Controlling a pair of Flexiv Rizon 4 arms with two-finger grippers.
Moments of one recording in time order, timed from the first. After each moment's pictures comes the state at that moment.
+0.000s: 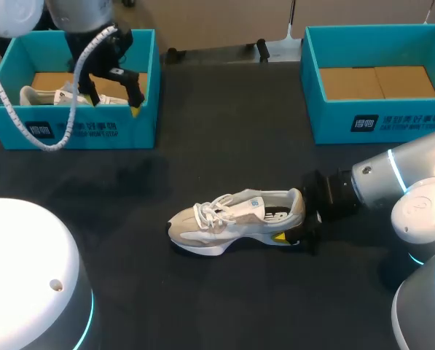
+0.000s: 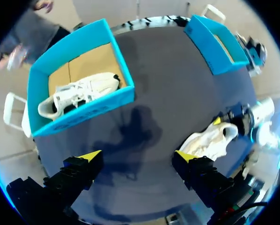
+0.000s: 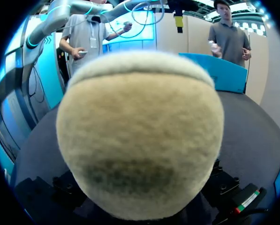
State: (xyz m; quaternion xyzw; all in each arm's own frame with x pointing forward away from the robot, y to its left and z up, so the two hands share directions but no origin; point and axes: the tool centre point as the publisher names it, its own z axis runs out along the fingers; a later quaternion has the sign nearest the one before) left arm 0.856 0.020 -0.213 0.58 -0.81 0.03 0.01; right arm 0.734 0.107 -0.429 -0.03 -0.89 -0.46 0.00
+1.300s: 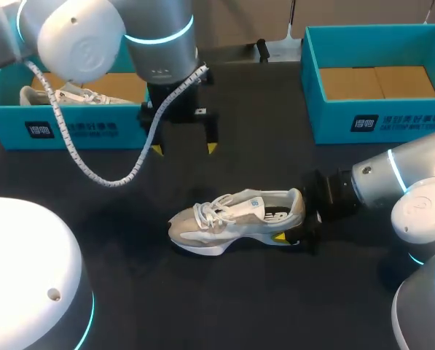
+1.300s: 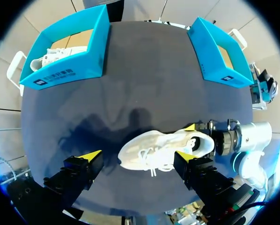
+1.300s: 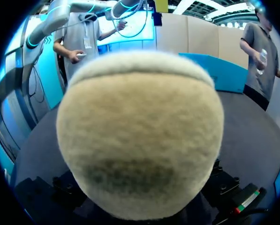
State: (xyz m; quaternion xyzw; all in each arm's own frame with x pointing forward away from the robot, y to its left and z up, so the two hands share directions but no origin) left arm 0.763 -0.116 -0.230 0.69 -0.72 0.04 0.02; right arm 0.734 0.107 -0.429 -0.03 -0.89 -0.46 0.00
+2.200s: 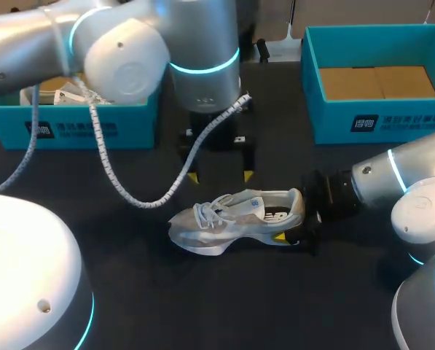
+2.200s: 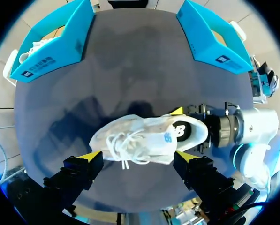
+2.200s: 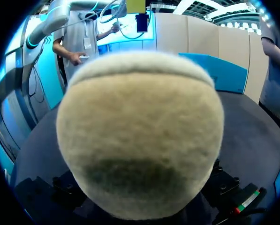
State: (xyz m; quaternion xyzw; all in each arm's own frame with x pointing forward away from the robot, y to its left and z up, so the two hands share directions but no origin) left arm 0.720 -0.184 -0.265 0.69 -0.73 0.02 0.04; right arm 0.734 0.107 -0.429 -0.03 -0.89 -0.46 0.00
